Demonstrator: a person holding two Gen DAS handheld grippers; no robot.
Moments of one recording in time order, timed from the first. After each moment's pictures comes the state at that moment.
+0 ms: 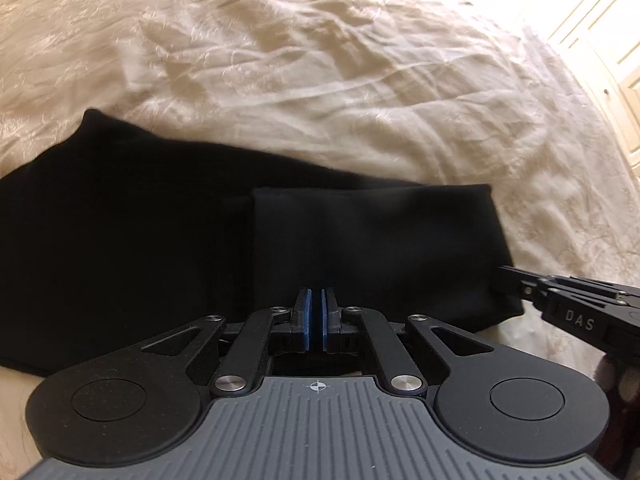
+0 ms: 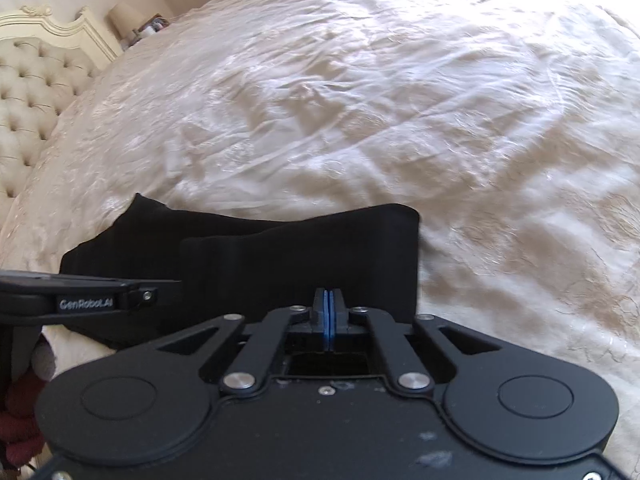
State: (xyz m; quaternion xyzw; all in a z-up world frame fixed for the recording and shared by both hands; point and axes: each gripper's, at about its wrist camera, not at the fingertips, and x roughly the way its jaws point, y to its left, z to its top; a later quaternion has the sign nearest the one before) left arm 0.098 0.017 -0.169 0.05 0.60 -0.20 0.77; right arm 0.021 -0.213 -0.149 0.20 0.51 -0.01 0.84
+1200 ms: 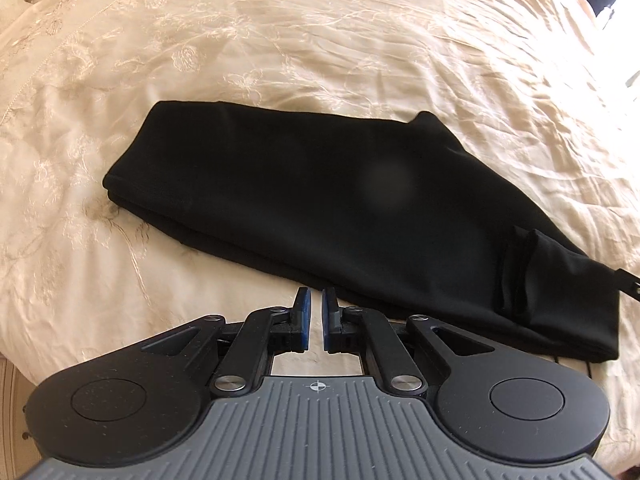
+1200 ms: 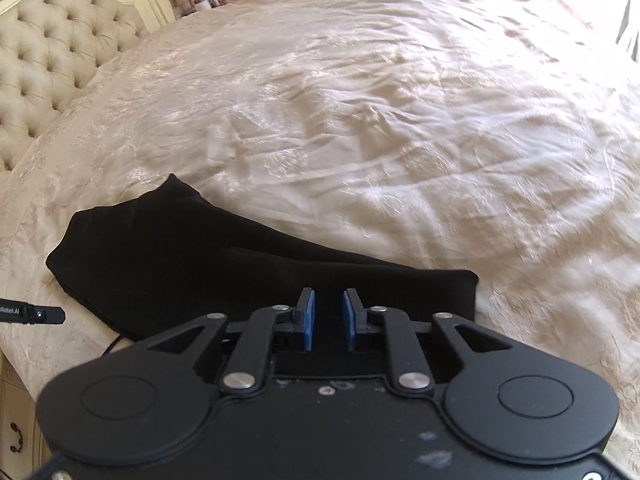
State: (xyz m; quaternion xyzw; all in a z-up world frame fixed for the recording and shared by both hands) left arm 0.059 0.226 -0.107 -0.03 0.56 0.01 0.83; right arm 0.050 -0.160 -0.126 0.10 0.48 0.06 0.87
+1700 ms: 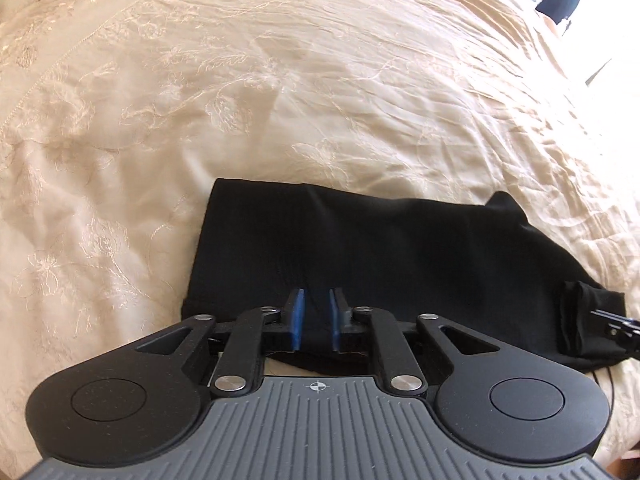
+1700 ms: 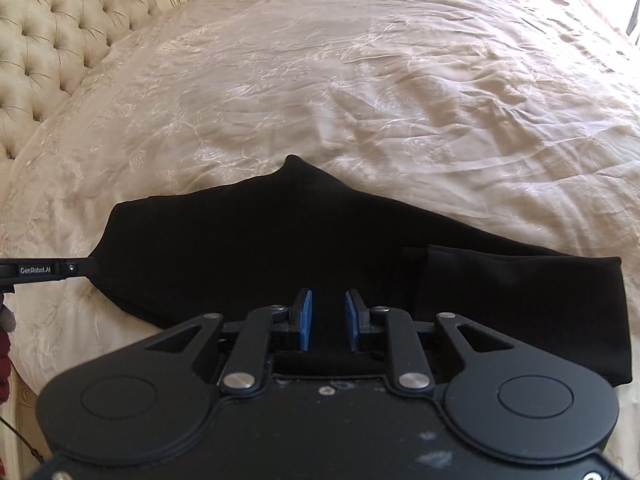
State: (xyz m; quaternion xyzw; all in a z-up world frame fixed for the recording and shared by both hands) left arm 0.143 0.363 -0.119 -0.05 0.53 -0.08 0.84; right arm 0.081 0.012 -0.118 0.10 0.50 0.05 0.86
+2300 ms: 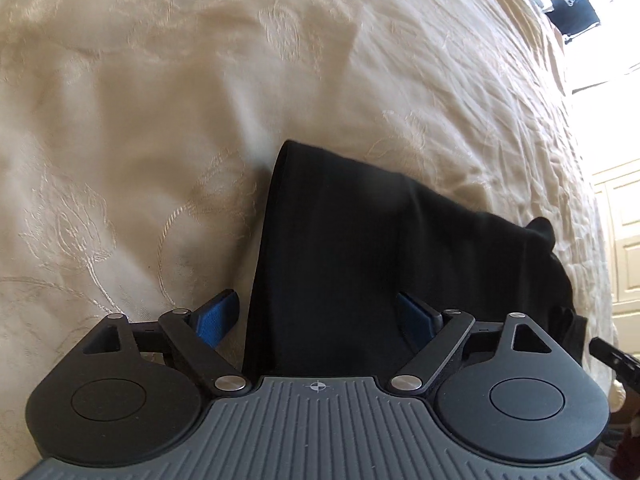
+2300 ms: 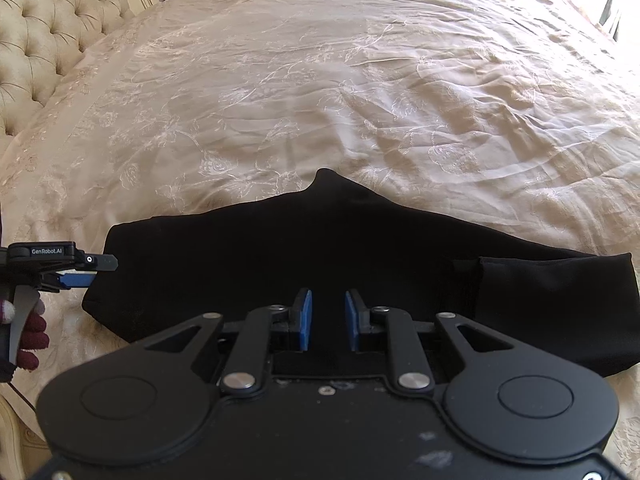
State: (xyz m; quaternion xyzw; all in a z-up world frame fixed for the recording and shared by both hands) left arm 0.213 0.443 -0.210 -0.17 0.61 -0.16 0.75; right arm 0.103 0.066 -0.106 0.10 0.51 0.00 0.85
